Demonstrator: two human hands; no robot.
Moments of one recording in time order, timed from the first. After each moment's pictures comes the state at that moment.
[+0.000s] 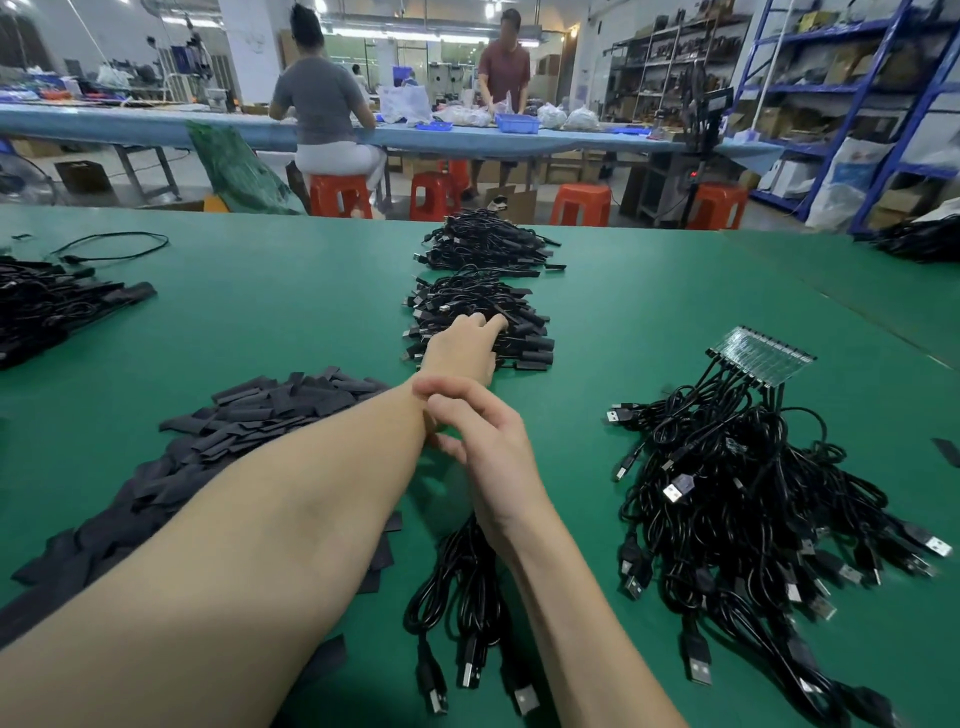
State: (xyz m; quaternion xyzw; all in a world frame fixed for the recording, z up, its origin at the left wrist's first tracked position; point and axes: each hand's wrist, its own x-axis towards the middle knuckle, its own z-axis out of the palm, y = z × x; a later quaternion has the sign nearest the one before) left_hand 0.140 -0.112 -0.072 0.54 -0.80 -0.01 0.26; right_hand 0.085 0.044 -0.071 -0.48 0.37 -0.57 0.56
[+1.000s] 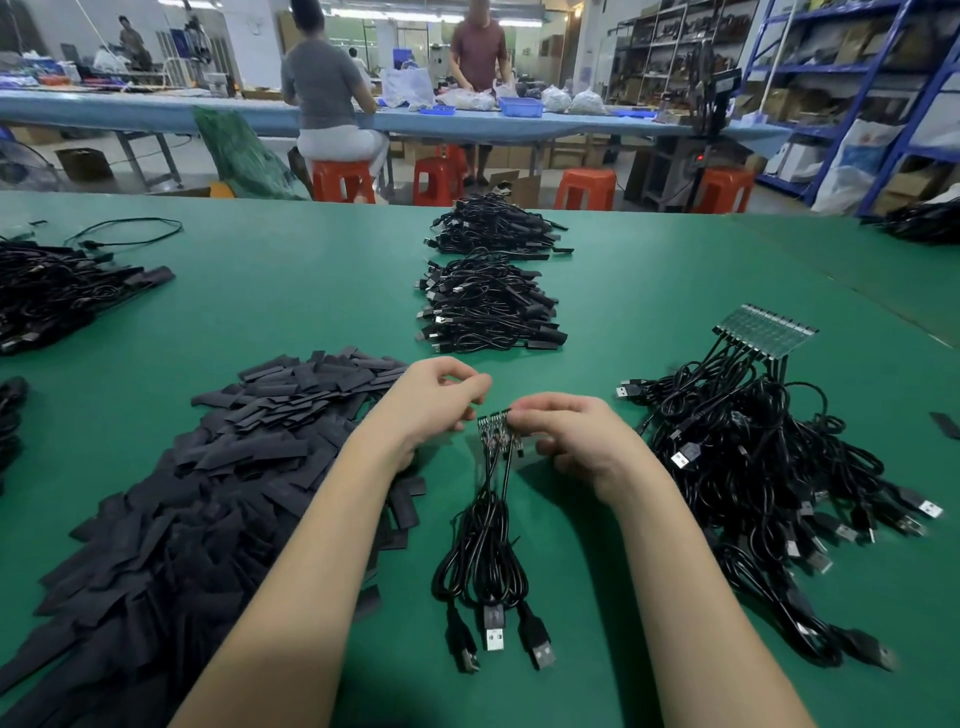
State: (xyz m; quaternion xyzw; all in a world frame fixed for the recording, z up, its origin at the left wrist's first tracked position) left_hand 0.188 0.007 -0.063 0.58 -0.57 -0.45 0.37; right_hand 0.014 0.037 -0.072 -0.47 0.61 -0.38 0.52
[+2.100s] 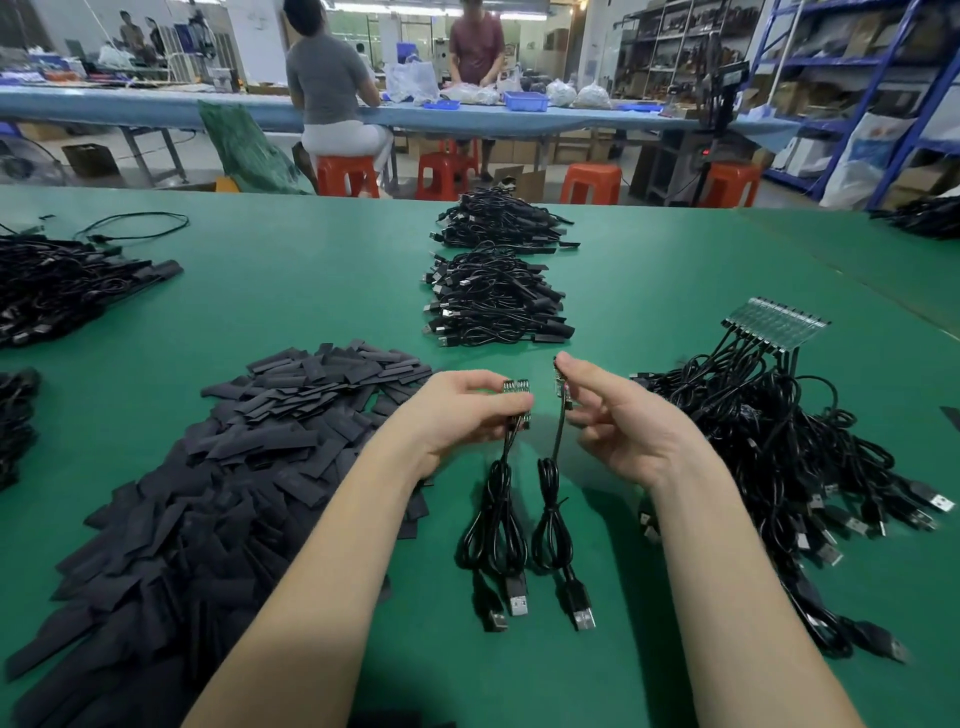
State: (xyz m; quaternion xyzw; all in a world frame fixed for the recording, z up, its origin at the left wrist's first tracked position) left_hand 0.179 0.016 -0.072 0.49 -0.52 -0.60 0.37; right_hand -0.004 0.042 -0.055 -0.34 0.49 -0.48 0.65
